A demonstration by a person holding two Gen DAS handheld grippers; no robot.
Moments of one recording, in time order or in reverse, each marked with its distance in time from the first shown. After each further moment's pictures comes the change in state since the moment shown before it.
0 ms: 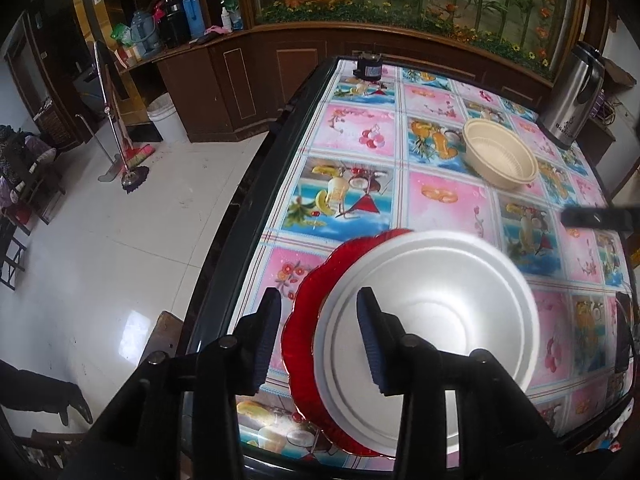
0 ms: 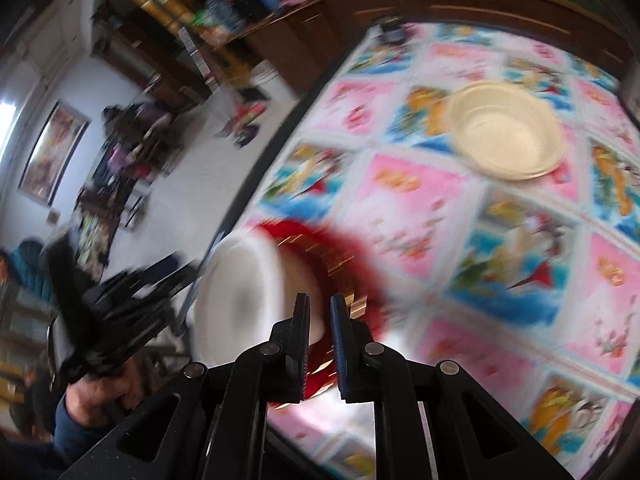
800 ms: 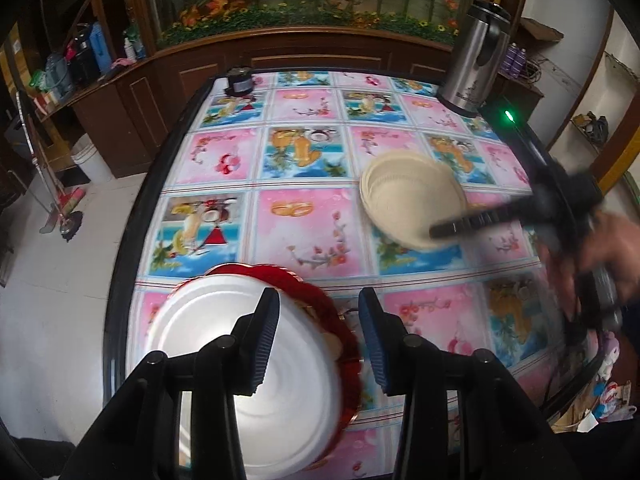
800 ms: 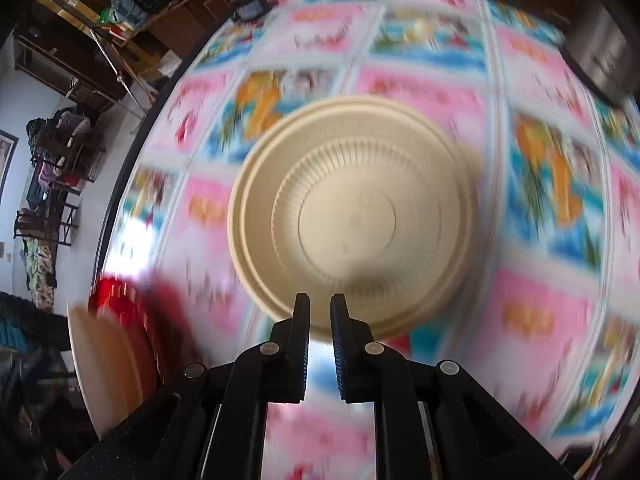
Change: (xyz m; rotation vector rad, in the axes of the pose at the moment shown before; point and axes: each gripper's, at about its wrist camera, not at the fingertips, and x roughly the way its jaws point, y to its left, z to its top) left arm -0.011 -0.128 0.019 0.203 0.014 -0.221; right arm 0.035 -0.117 0.024 0.116 0.171 -0.164
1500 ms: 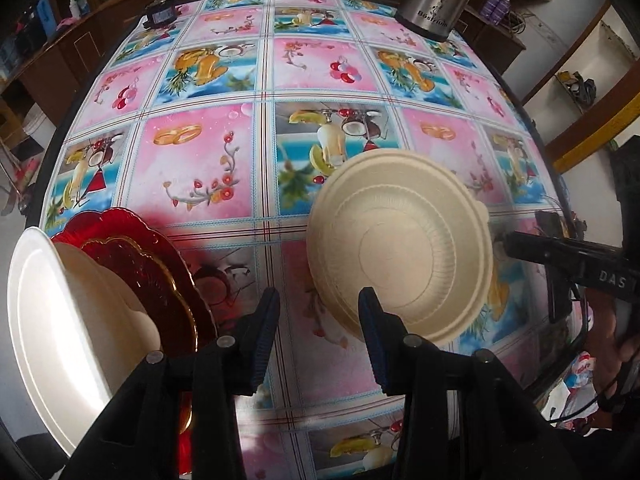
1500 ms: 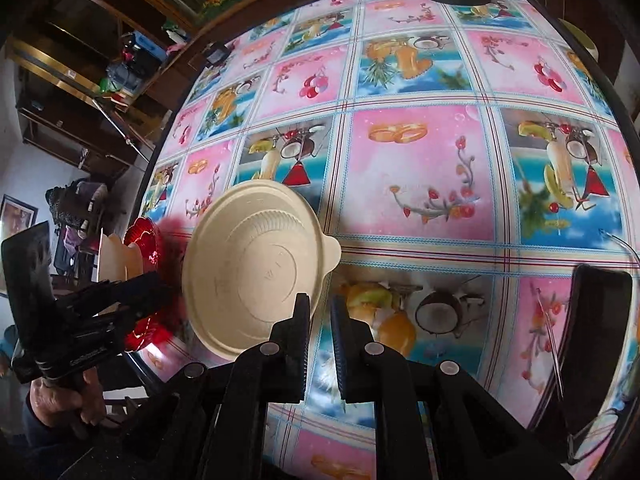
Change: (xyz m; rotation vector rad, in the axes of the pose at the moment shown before) left arm 0.083 -0.073 -0.019 0.016 0.229 -0.113; right arm -0.059 -0.078 -0.152 0.181 -0.190 0.081
